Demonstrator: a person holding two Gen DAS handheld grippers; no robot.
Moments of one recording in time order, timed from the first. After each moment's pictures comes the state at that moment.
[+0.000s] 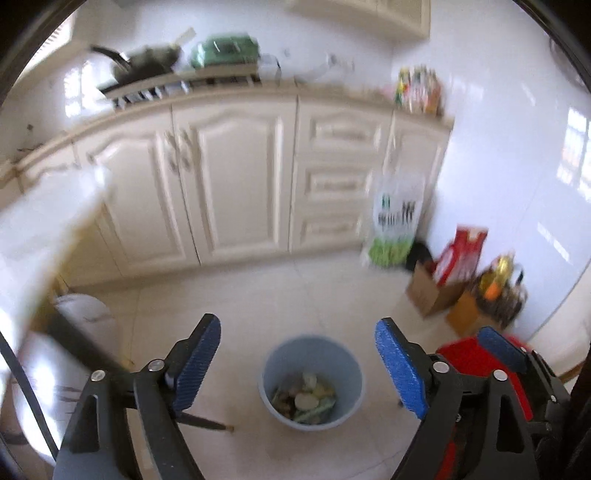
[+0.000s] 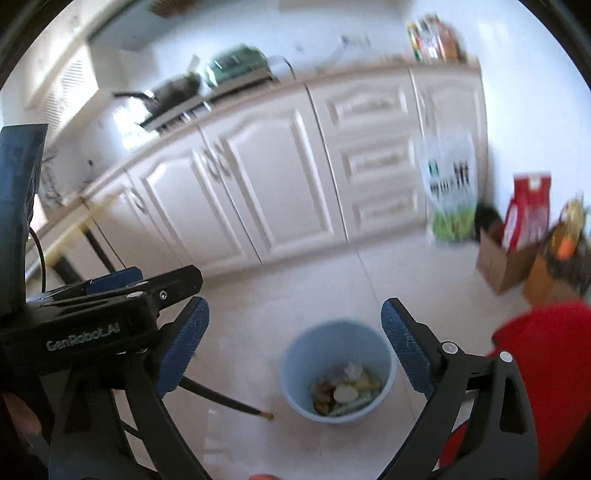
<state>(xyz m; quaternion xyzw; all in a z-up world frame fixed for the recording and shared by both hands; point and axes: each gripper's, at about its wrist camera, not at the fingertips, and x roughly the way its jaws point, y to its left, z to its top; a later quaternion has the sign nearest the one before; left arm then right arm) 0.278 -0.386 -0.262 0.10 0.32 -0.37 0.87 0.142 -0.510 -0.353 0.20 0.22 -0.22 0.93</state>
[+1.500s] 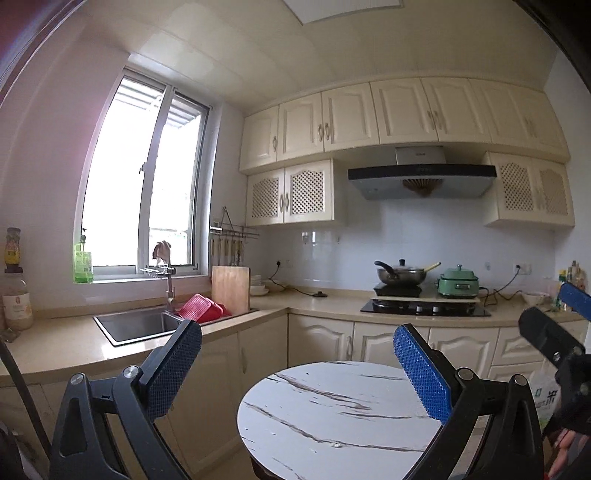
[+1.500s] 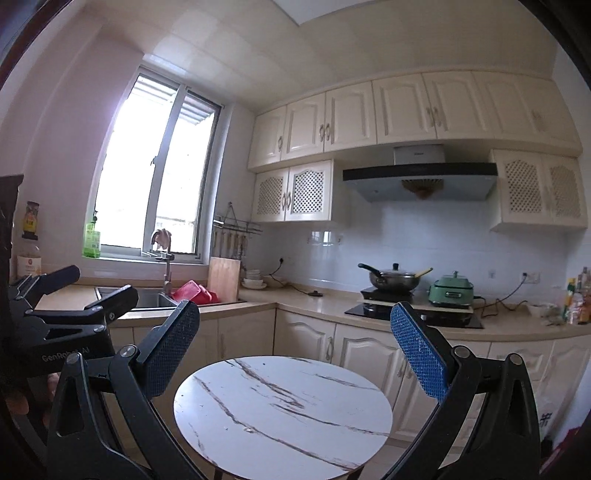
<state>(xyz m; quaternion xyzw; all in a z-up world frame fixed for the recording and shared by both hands) -0.095 -0.004 0.001 0.00 0.01 0.00 1.00 0.097 -0.155 -0.007 -0.04 -0.02 0.04 1.00</state>
